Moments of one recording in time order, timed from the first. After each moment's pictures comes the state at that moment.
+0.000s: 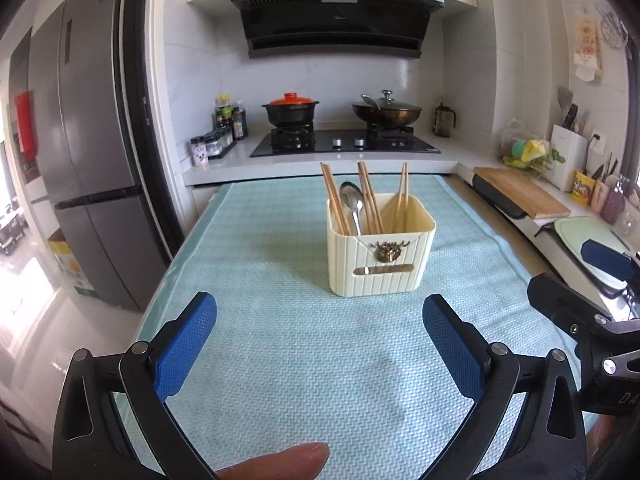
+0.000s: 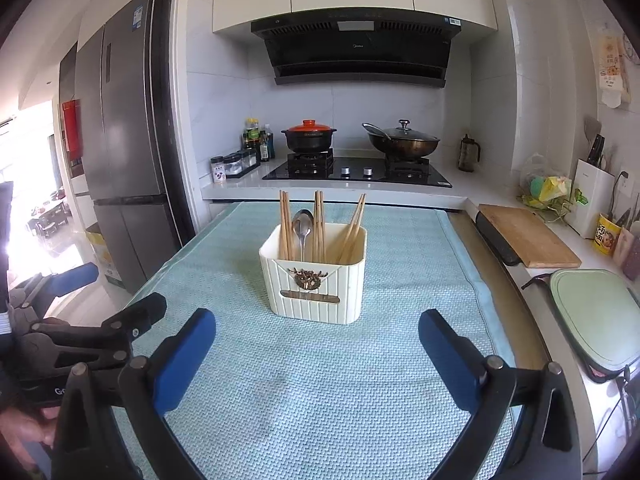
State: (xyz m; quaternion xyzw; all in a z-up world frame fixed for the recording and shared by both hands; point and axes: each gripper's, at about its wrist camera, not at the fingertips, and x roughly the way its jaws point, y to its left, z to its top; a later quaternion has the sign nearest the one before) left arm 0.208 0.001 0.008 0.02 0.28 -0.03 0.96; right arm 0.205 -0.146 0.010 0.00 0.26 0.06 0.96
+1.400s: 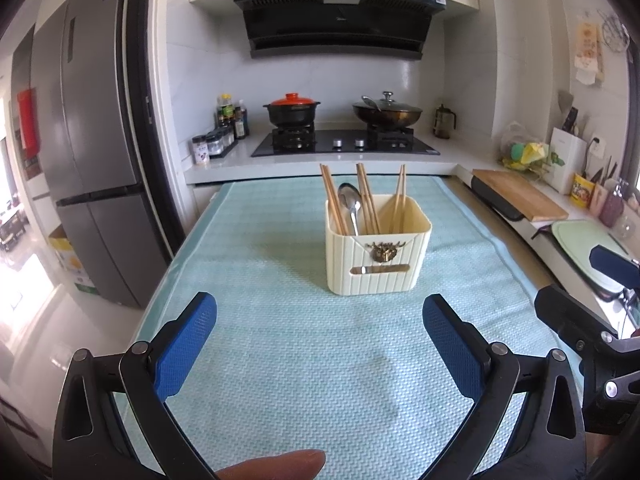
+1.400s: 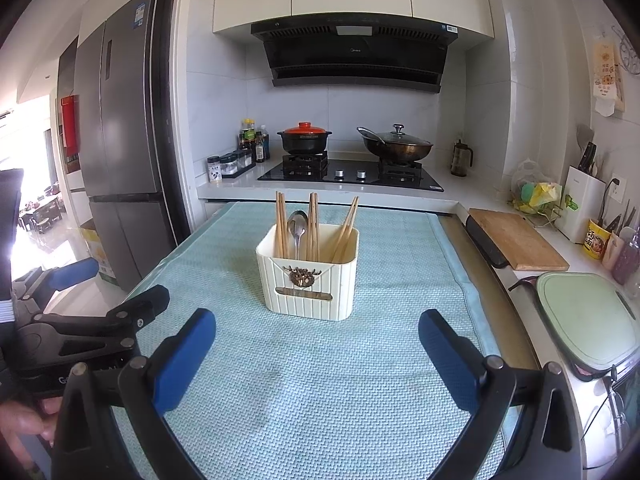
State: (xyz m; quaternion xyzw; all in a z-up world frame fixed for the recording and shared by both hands) left arm 0.200 0.002 0.014 0.02 0.28 -0.03 0.96; right arm 0.187 -0.144 0.015 -0.02 0.25 0.05 0.97
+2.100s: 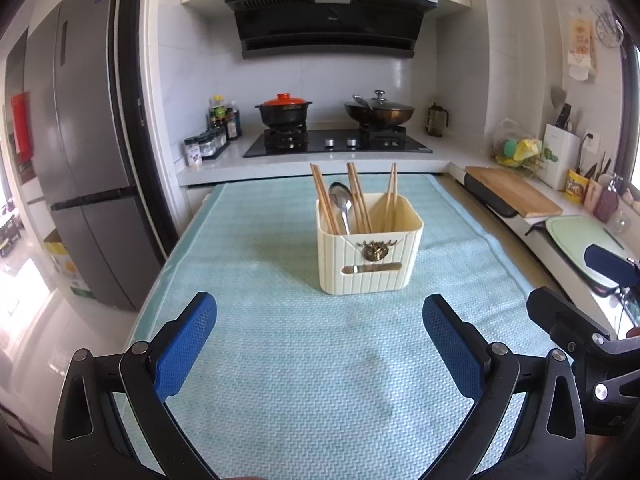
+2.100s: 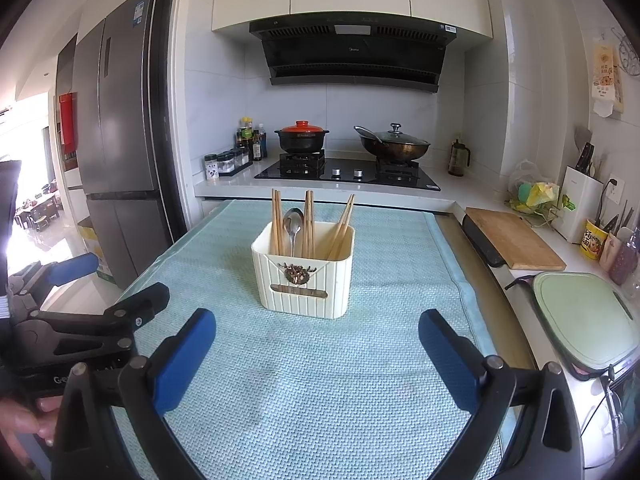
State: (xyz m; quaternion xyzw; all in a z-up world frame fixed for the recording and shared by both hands) left arm 0.197 -0.004 0.013 0.02 0.28 -0.04 0.96; right arm 0.185 -0.148 0.015 -0.02 0.26 0.04 0.97
